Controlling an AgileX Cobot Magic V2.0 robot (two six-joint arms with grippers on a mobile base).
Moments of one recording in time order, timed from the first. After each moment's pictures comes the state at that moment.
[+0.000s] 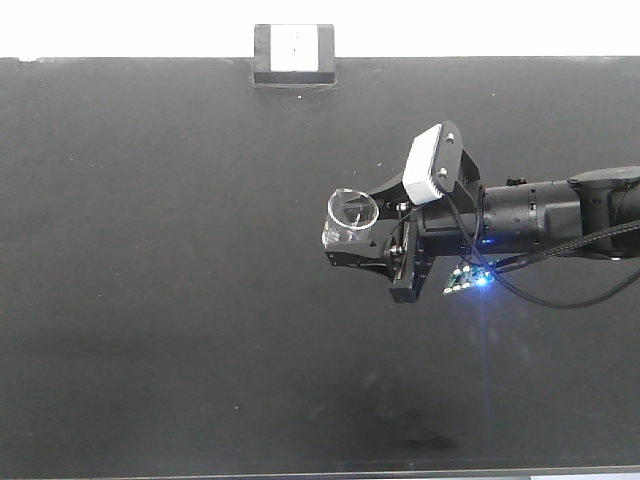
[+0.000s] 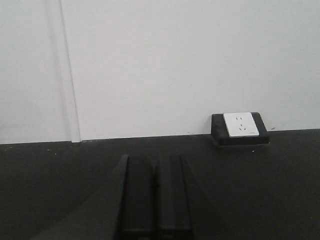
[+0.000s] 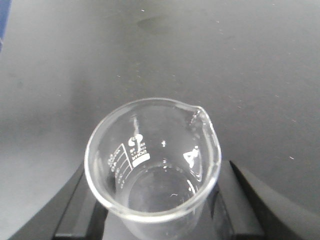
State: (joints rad) left arm -0.01 0.43 -0.20 0.16 -0.18 -0.12; right arm 0.23 1.65 -0.82 1.55 0.87 -2.10
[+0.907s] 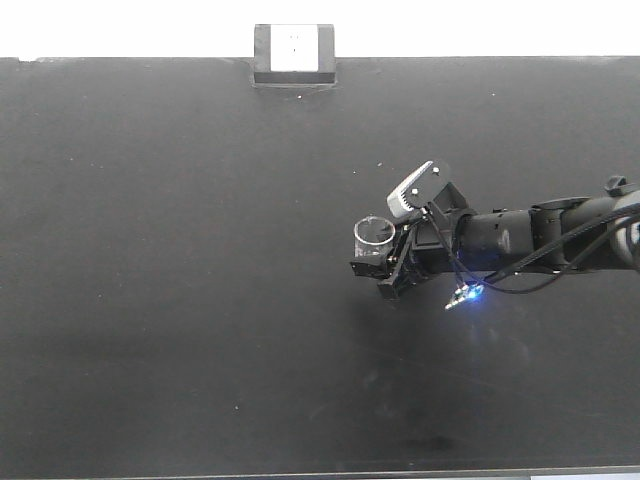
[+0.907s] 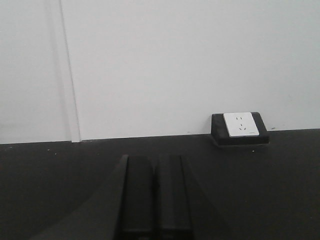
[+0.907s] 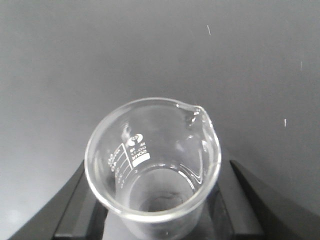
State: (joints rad) left arm -0.01 0.43 -0.20 0.16 -0.18 -0.12; right arm 0.23 1.87 -0.83 1.67 0.58 -2.10
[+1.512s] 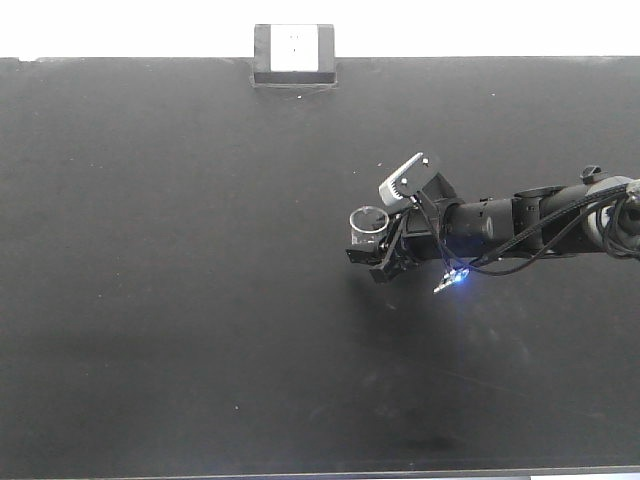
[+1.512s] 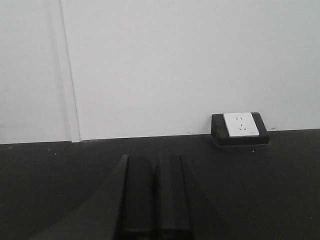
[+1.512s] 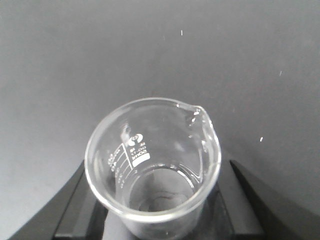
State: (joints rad) left arm -0.01 0.43 -0.20 0.16 -0.18 -0.12; right arm 0.23 1.96 -0.92 1.68 0.56 -2.10
